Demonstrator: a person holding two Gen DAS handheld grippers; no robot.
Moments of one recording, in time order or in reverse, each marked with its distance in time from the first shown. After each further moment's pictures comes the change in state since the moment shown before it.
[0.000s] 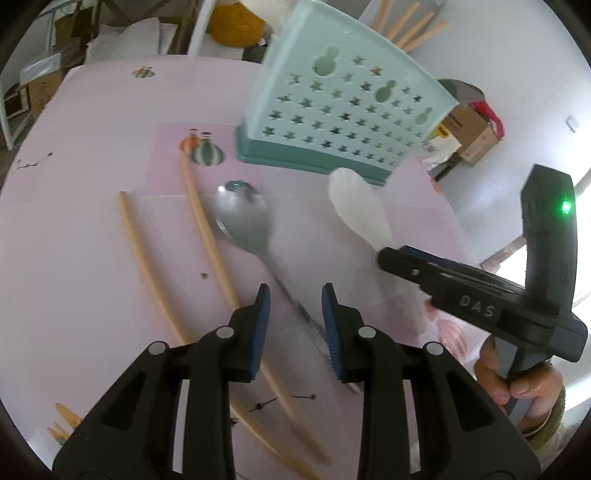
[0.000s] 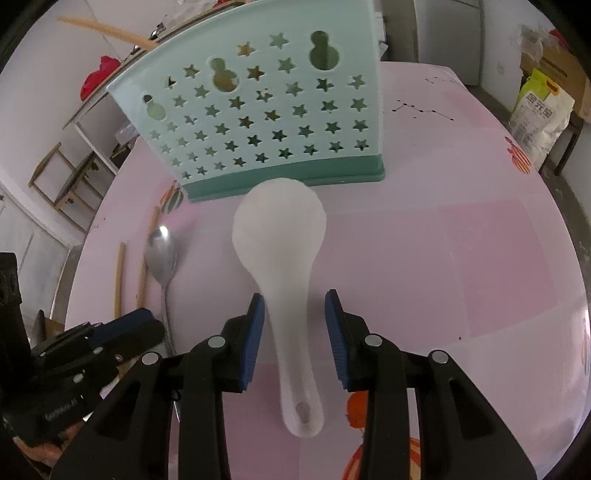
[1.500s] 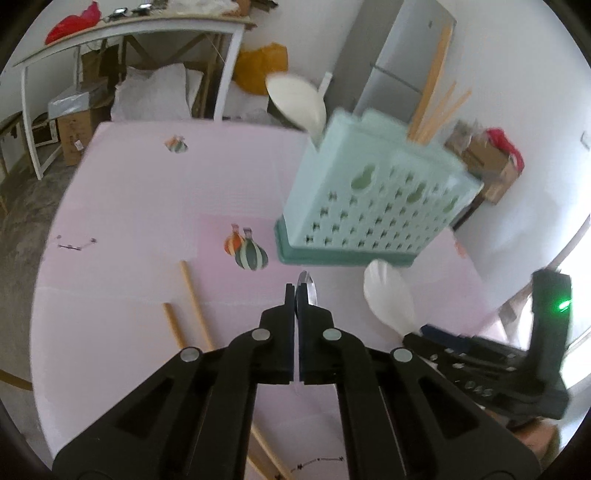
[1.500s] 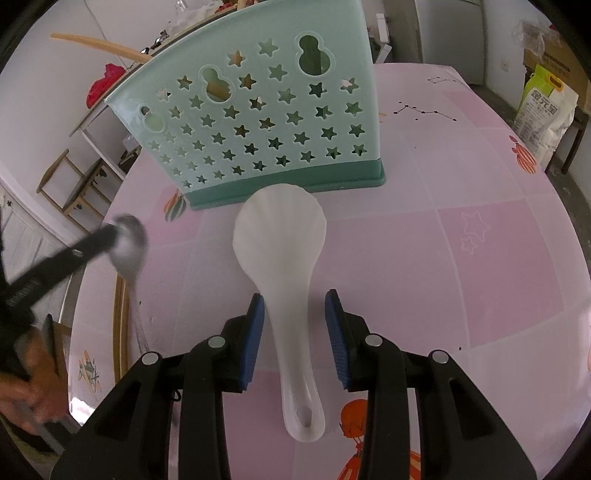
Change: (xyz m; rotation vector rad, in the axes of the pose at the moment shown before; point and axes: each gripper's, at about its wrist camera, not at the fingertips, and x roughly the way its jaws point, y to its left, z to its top) left arm -0.037 0.007 0.049 -0.006 -0.200 0.105; right arm 0.000 -0.011 0.002 0.006 -0.013 0.040
